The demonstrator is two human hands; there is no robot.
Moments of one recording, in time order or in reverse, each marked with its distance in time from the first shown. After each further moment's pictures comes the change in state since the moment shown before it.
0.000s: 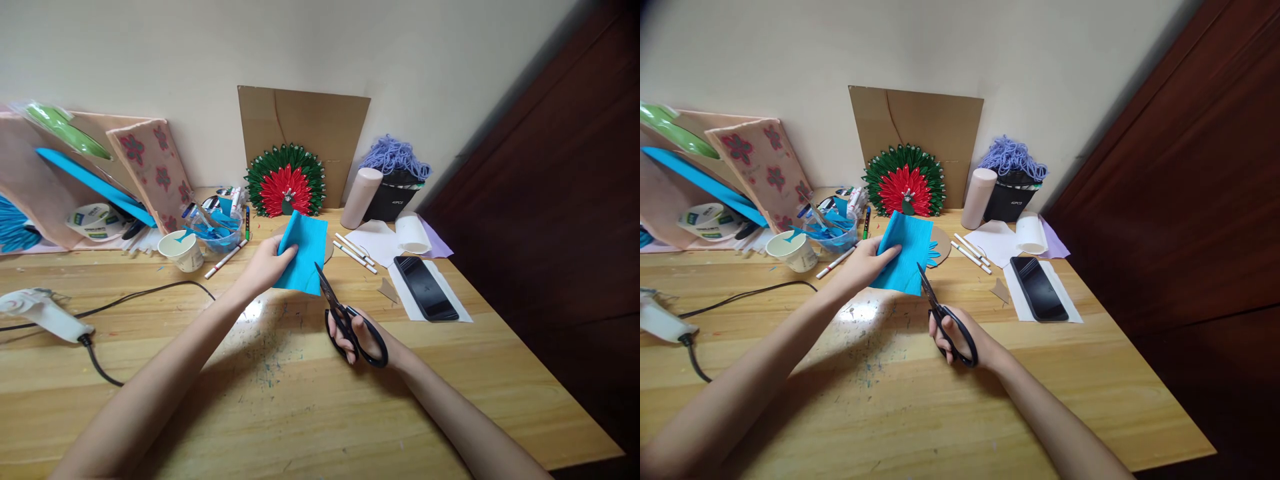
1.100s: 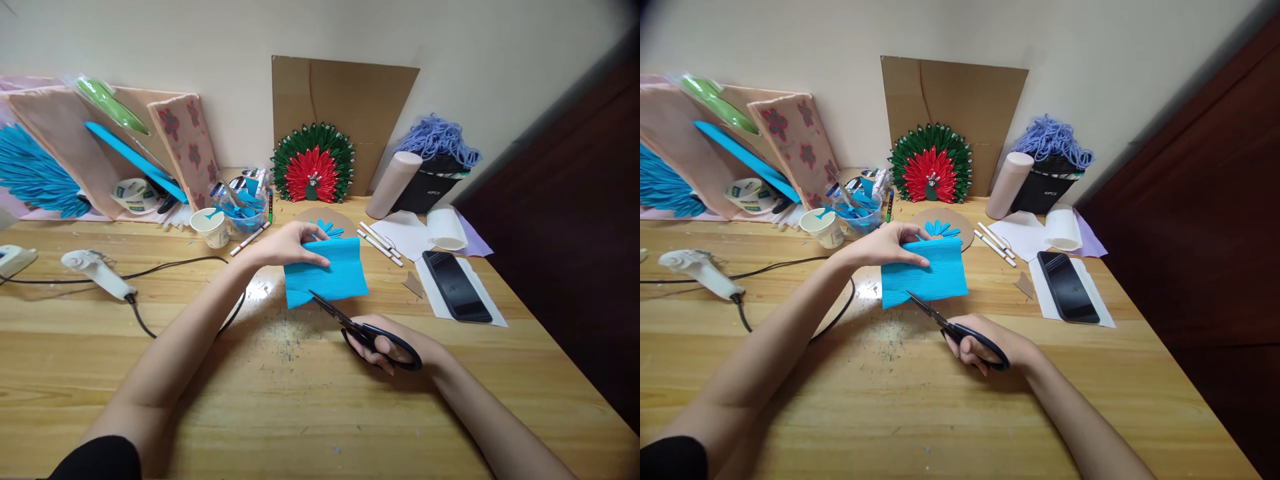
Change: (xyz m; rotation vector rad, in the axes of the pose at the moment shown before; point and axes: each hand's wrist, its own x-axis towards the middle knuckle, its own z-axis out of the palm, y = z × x) left_hand 0.005 -0.010 -0.024 0.069 -0.399 0.124; right_hand -0.011 -0.012 -0.002 -0.176 -0.378 0.113
